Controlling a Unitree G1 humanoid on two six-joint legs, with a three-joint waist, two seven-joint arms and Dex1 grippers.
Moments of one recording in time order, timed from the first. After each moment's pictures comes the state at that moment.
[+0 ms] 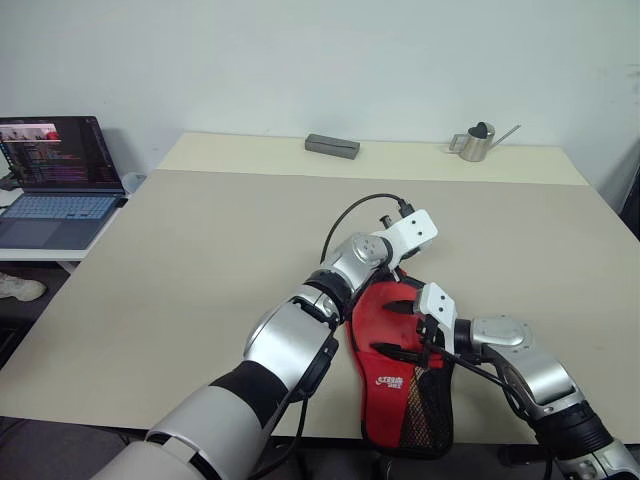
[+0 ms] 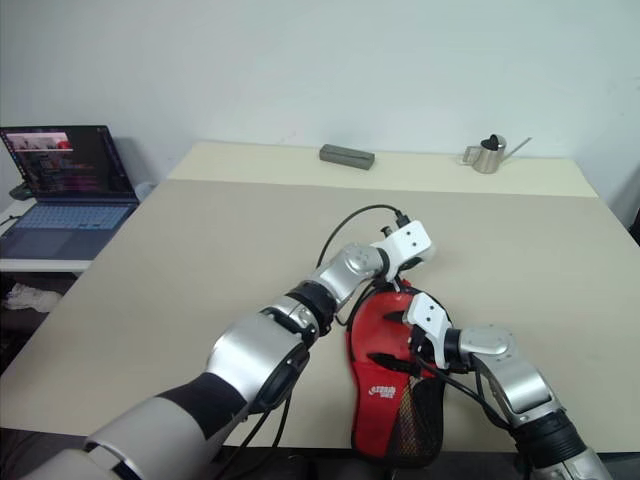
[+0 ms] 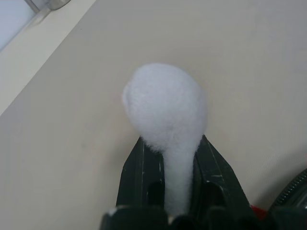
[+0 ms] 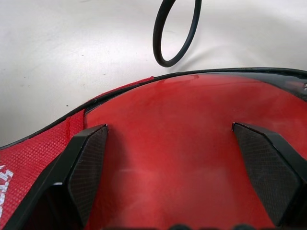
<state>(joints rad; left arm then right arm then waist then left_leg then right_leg) -1.28 -0.15 -0.23 1.37 0.33 -0.09 -0.47 -0.23 -0.53 0.25 -0.09 0.22 0.33 0.94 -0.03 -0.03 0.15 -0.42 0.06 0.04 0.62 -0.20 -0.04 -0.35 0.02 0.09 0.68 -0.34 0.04</state>
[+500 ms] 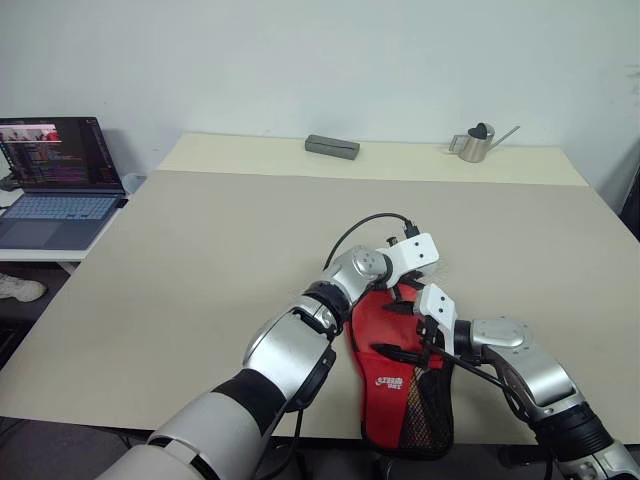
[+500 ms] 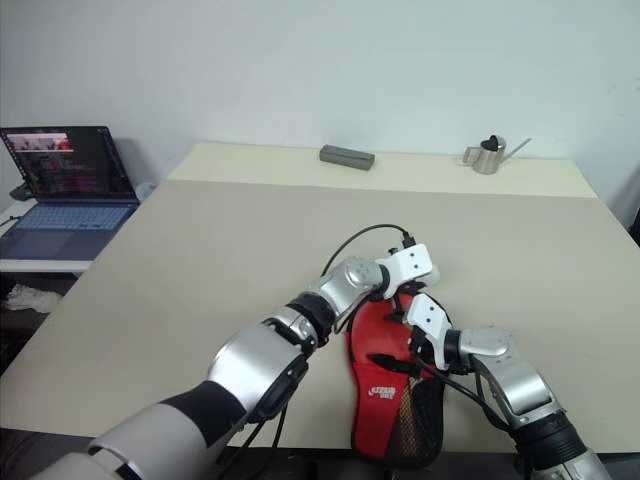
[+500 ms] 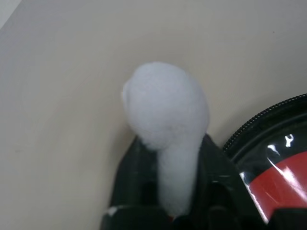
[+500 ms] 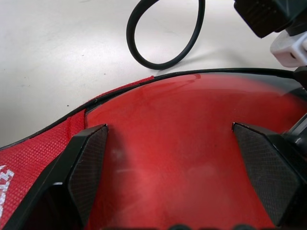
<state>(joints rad) -1.21 -0.15 -0.28 1.35 0.35 -0.13 -0.59 -0.23 -0.53 0.25 -0.09 0.22 0.33 0.94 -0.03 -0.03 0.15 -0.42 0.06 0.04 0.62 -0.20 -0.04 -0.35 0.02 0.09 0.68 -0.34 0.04</state>
